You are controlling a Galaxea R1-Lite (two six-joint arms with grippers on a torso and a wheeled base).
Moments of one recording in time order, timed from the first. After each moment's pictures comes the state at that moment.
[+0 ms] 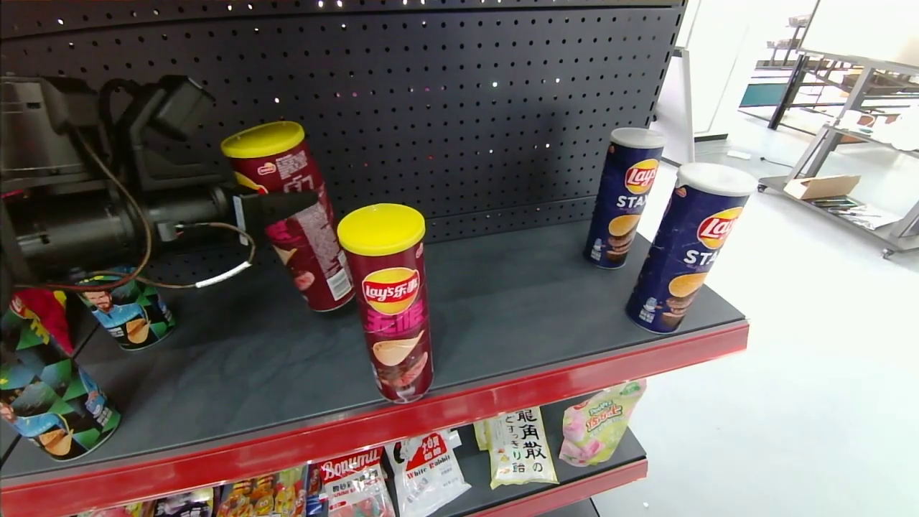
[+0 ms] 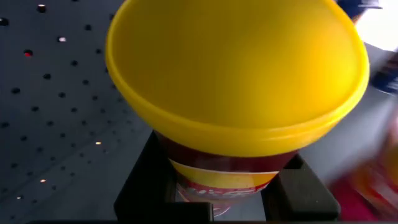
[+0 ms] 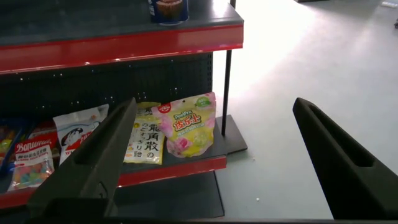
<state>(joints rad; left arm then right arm) -0.18 1.57 -1.00 -0.39 -0.38 0.07 0.00 0.00 0.00 0.00 0.05 0.00</state>
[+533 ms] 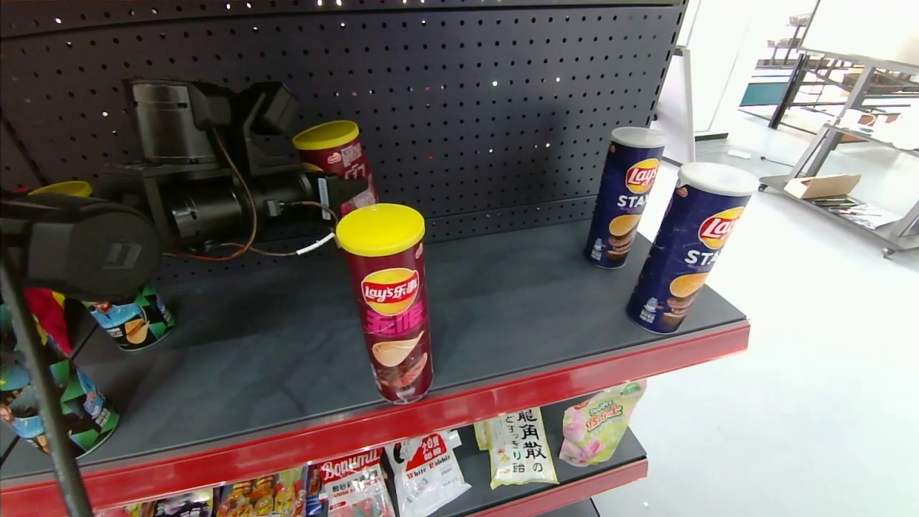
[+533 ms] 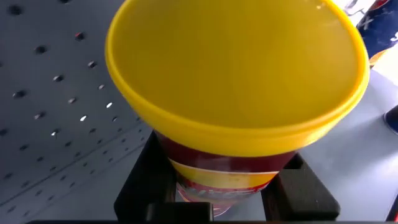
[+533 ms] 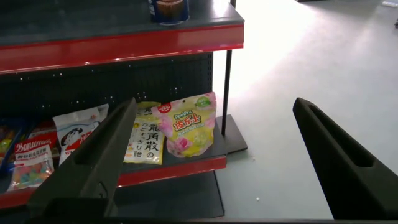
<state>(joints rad) -0.30 1.78 -1.19 -0.43 -0.19 -0.04 0.00 0.00 0.00 0.00 0.05 0.00</state>
